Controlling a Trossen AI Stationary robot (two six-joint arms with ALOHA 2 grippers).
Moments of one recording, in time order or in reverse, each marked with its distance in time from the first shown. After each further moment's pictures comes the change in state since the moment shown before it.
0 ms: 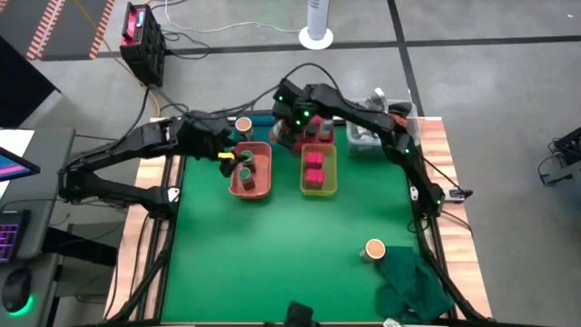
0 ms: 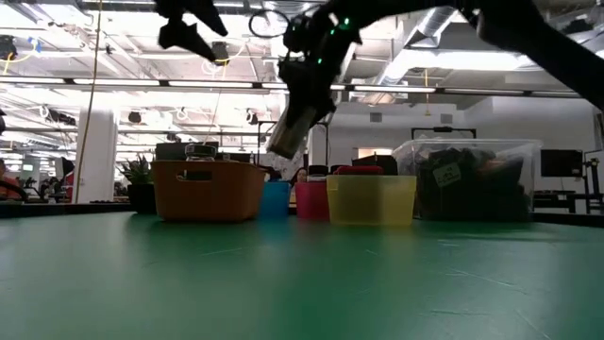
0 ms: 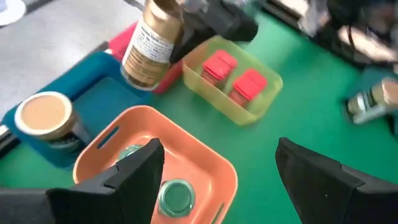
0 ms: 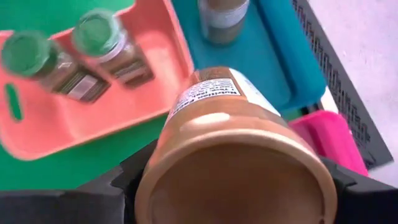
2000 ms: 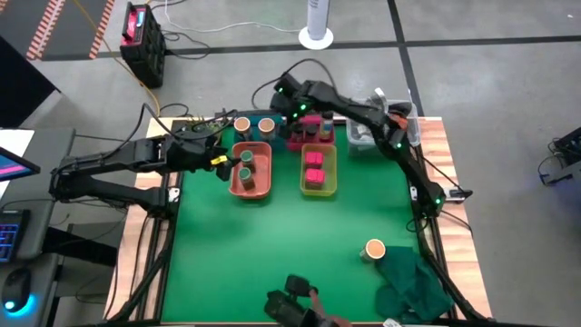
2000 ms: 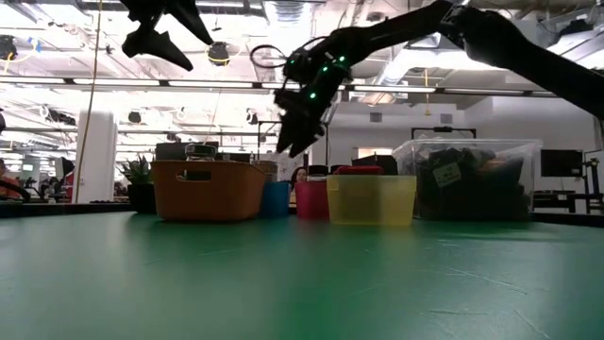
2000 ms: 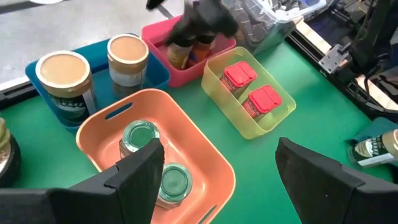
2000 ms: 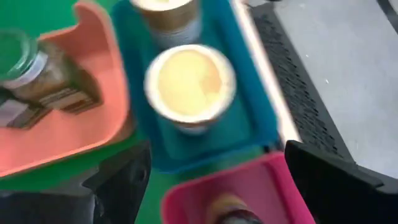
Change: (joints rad) left arm -0.146 -0.145 -0.182 0.078 -0.249 -0.321; right arm -0.100 0.093 -0.008 0.186 -0.030 -0.135
